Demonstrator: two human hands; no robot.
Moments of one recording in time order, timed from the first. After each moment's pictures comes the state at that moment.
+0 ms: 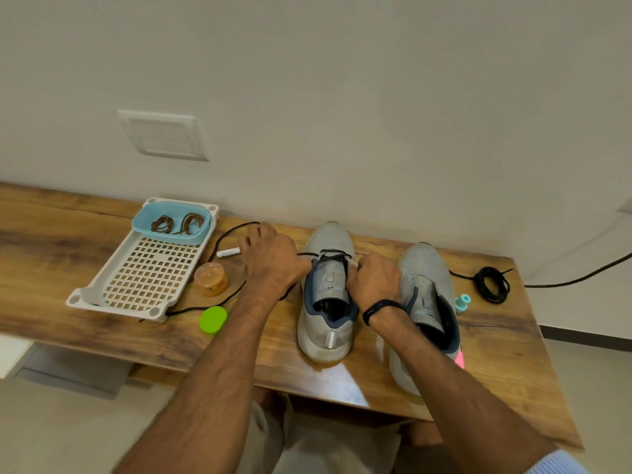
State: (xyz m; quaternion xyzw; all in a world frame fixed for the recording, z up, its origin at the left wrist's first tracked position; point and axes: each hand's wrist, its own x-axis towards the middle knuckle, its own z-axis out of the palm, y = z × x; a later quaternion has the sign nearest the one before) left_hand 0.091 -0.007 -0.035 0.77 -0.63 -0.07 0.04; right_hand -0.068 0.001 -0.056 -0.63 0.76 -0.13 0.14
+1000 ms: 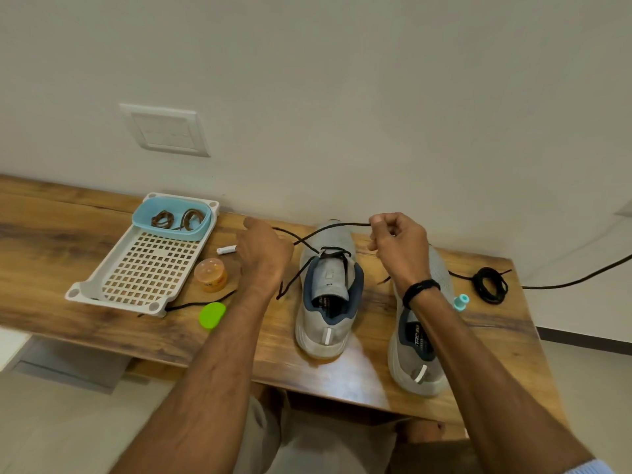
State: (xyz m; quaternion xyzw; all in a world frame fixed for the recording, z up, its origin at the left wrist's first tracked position) left_hand 0.097 -0.009 -0.021 0.84 -0.43 -0.22 0.24; right_hand -0.099 -0.015 -0.026 -0.50 0.63 -0.49 0.35
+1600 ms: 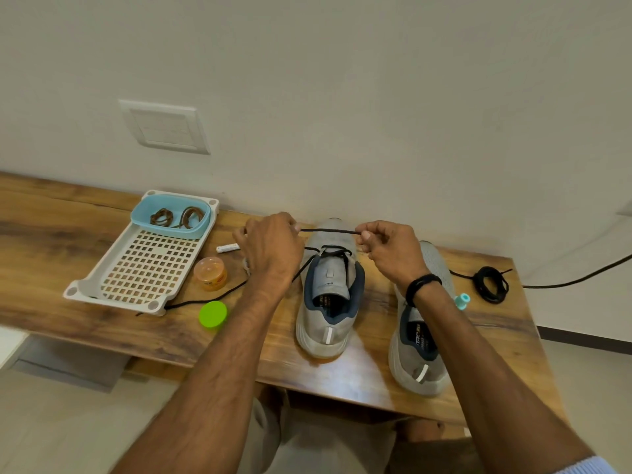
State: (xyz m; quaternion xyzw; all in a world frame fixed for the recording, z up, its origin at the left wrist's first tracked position) left_hand 0.090 -0.008 -0.026 0.79 -0.57 -0.07 0.22; right_hand -0.100 -0.020 -0.031 -0.58 0.61 -0.38 0.38
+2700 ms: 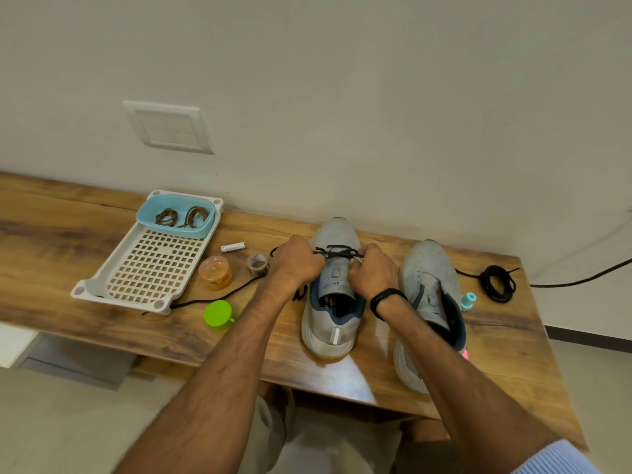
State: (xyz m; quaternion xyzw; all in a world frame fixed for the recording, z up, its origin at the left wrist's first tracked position) left_hand 0.077 -0.011 -0.045 0.74 -0.55 -0.34 0.19; right_hand -0.066 -0.013 -0.068 -0.60 0.74 -0.18 0.25
